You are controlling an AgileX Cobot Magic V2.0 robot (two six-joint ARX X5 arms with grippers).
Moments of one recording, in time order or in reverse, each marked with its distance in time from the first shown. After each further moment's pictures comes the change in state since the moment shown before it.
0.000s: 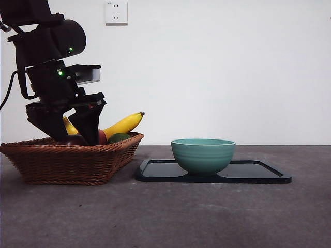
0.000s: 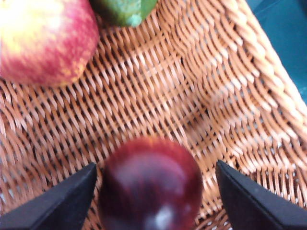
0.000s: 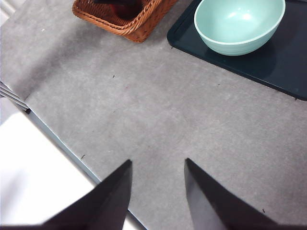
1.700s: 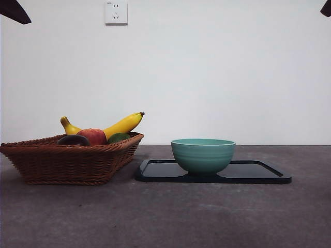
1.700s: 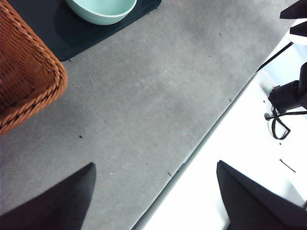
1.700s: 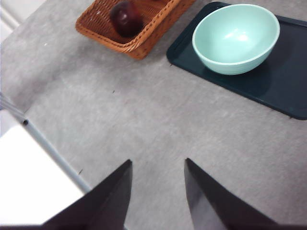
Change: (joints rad) left arm -0.006 -0.640 0.000 -0.636 0.496 0.039; right arm 0.000 0.002 0.000 0.074 0.017 0.023
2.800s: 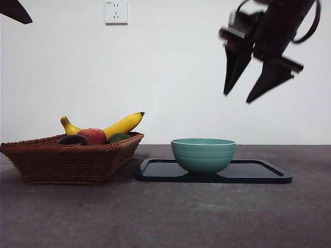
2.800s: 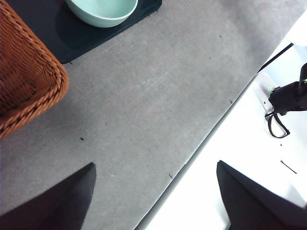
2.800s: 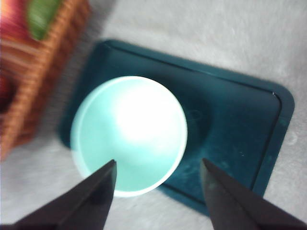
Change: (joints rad) left arm 0.000 0.000 0.000 0.008 0.000 0.000; right arm -0.034 1.041 0.639 0.111 0.210 0.071
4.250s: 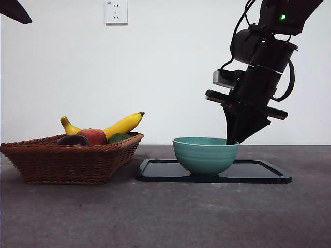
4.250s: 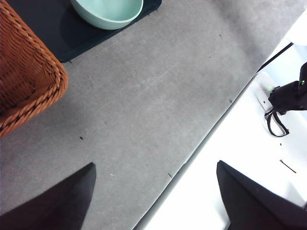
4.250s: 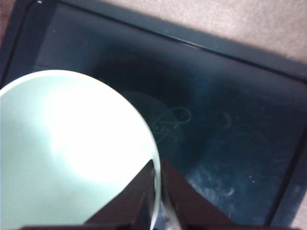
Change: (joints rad) left arm 0.000 0.000 0.000 -0.004 0.000 0.000; right arm 0.018 0.220 0.001 0.098 0.041 -0.031
